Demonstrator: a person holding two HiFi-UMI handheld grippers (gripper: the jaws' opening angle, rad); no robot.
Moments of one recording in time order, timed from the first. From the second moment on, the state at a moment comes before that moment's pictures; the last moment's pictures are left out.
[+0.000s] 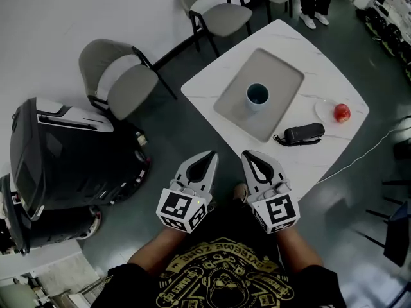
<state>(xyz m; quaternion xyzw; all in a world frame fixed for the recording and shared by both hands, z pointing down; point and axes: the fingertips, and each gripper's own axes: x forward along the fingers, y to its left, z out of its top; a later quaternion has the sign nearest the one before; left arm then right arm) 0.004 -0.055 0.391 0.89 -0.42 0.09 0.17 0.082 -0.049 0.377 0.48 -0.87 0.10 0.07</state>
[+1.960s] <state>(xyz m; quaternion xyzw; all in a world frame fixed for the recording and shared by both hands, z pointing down) -0.201 0.189 0.383 0.86 -0.49 0.08 0.12 -0.149 0.216 0.393 0.32 -0.93 0.08 0.13</state>
